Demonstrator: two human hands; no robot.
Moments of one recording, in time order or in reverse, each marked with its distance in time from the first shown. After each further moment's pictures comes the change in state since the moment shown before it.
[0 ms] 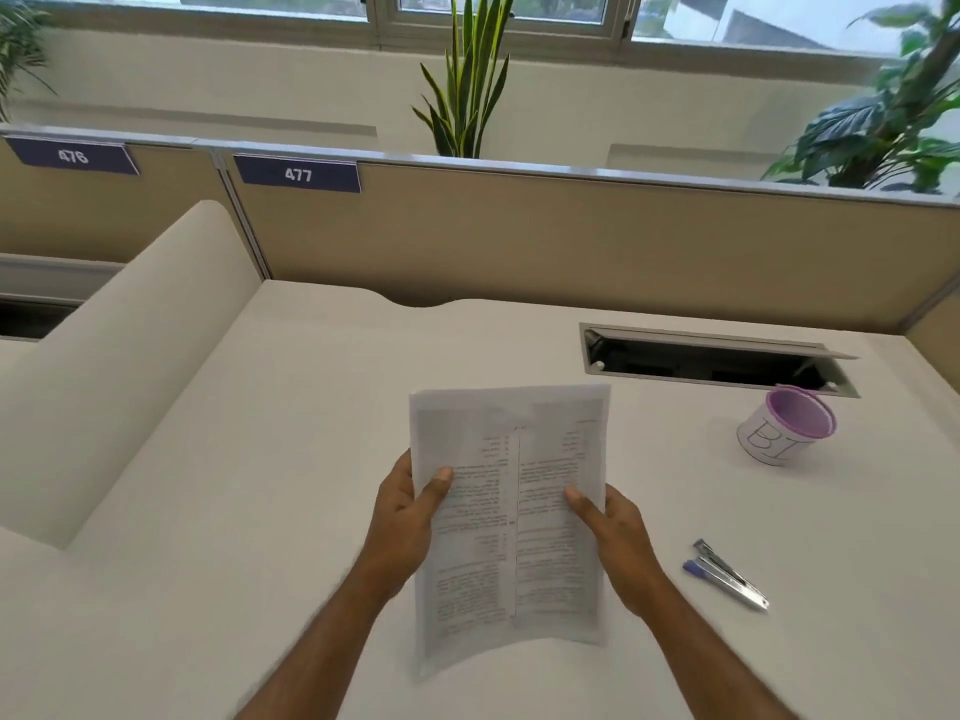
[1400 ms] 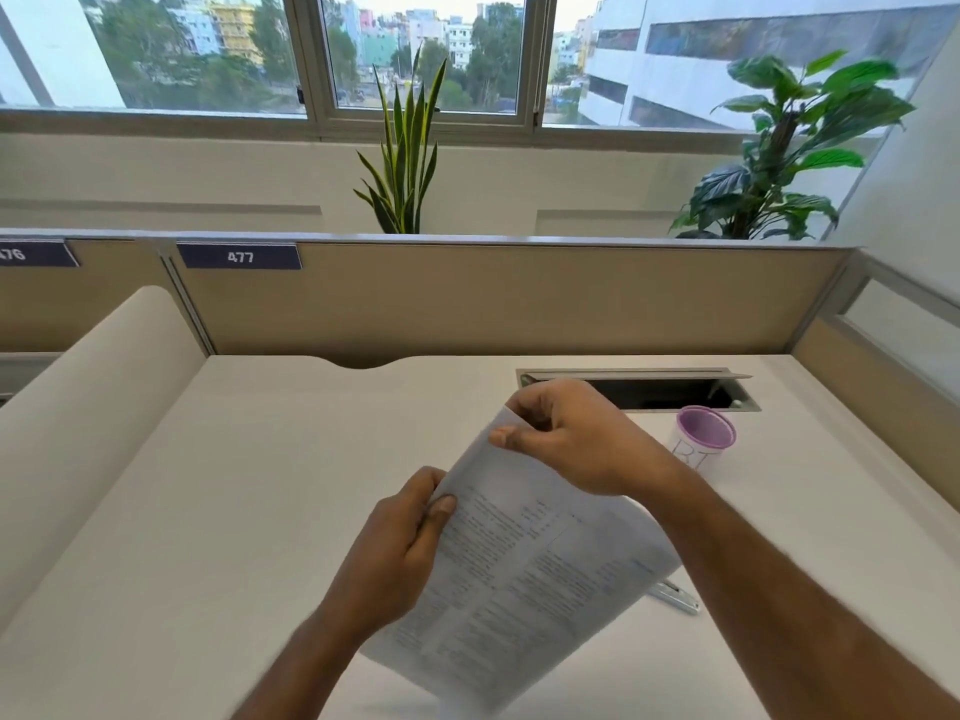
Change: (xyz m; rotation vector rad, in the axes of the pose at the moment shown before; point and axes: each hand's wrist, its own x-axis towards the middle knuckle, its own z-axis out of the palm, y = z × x) left_hand -0.032 0.077 0.042 0.618 -0.266 0.385; right_hand -0.060 -0.204 -0.024 -0.725 -0.174 -0.396
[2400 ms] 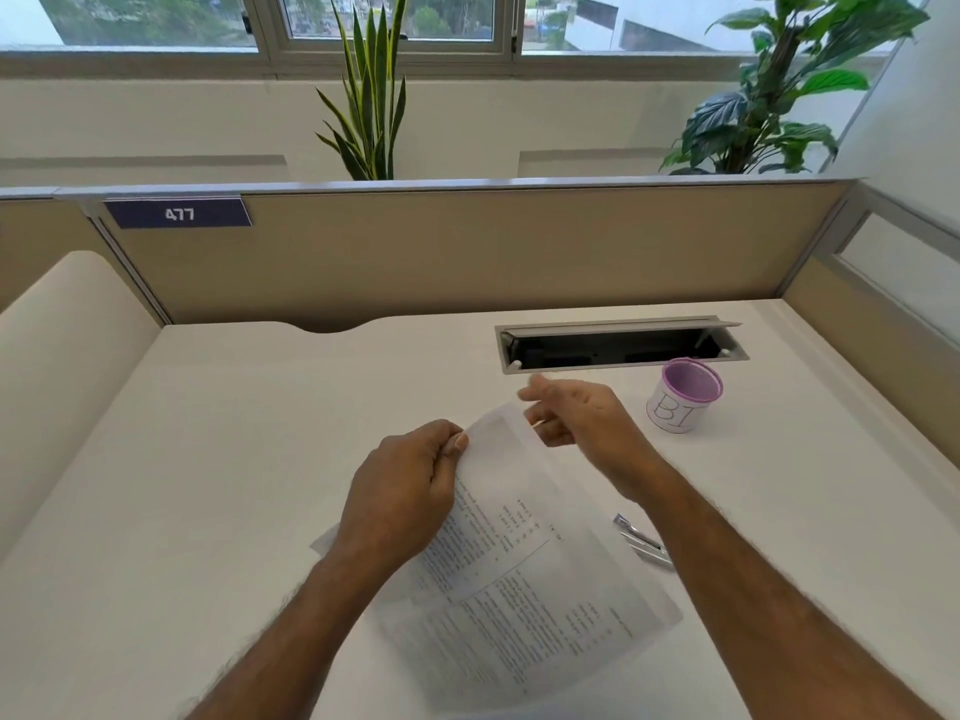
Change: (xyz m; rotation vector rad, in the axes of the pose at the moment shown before) left_hand 0.045 0.029 0.032 0.327 0.008 -0.120; right_hand 0.016 0.111 0.020 0.596 0.186 0.217
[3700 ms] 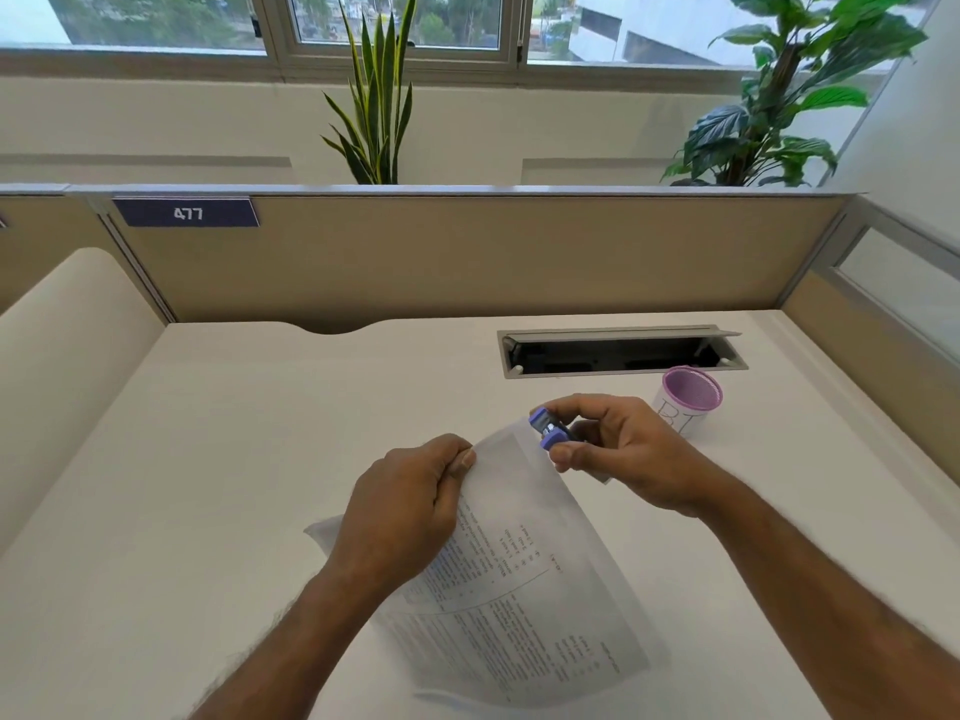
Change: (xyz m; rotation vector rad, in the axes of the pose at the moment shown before) left_hand -0.014 0.000 -0.006 0.039 0.019 0.099; right_hand -0.030 -0.015 -0.029 -0.106 -0.325 -0.163
